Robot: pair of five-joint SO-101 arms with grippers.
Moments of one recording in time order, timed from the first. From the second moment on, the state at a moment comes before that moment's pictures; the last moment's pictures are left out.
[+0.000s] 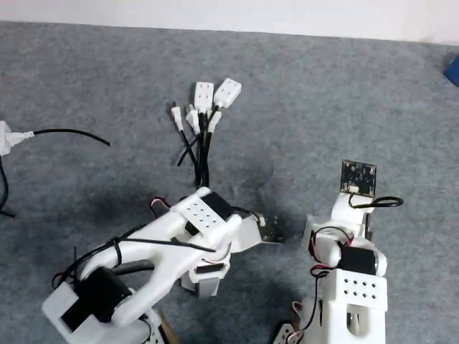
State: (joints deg) left arm 36.5 -7.7 43.6 75.6 -32.9; right arm 3.2 -65.1 76.0 54.0 0.7
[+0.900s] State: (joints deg) left arm 17.7 -8.1 21.0 80.8 -31.9; right arm -0.8 -64.7 71.7 57.7 2.8
